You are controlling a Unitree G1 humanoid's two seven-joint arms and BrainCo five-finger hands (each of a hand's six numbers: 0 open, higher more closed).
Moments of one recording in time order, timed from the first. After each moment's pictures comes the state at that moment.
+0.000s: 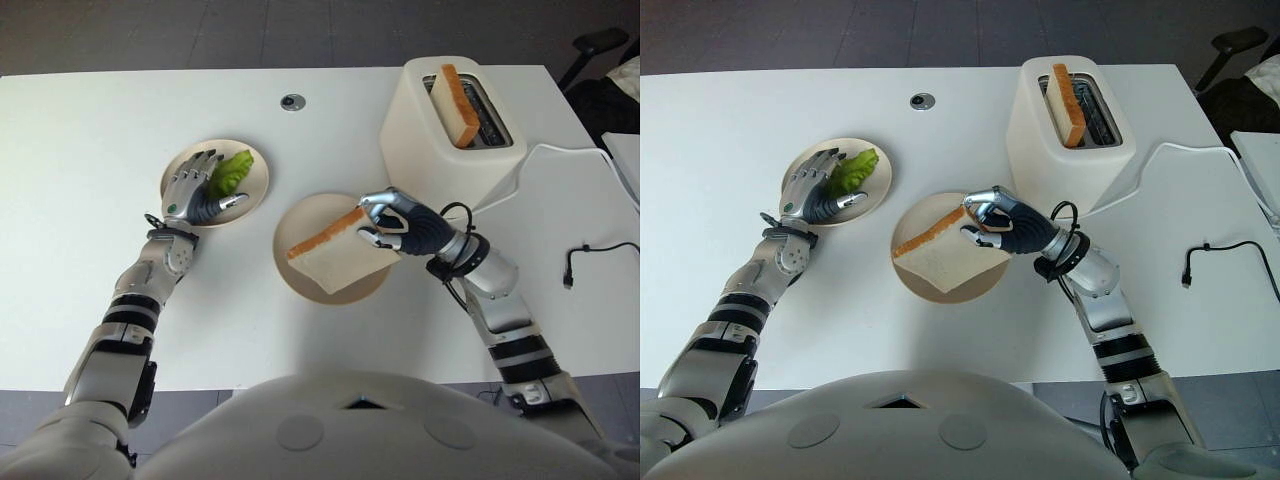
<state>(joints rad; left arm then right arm) -0.23 0.48 -0.15 0.68 0.84 -0.36 0.43 0.03 -0.41 0.23 -0.01 0.06 -0.60 0.55</state>
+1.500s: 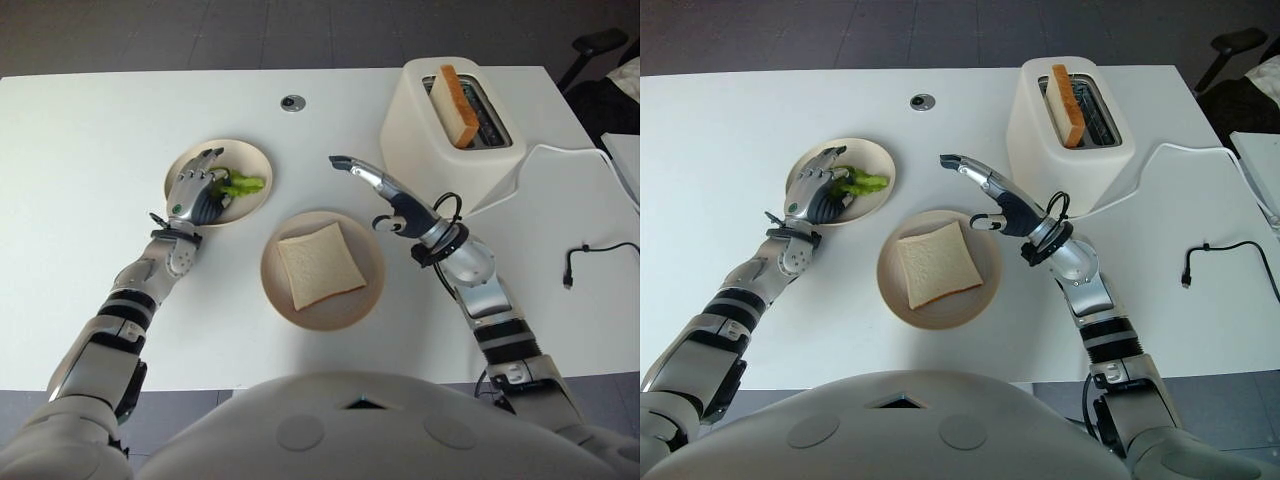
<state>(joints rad) -0.25 0.55 -0.32 0.69 0.72 -0.42 0.55 -0.06 -0.35 0.18 0.07 -0.18 -0.62 0.34</state>
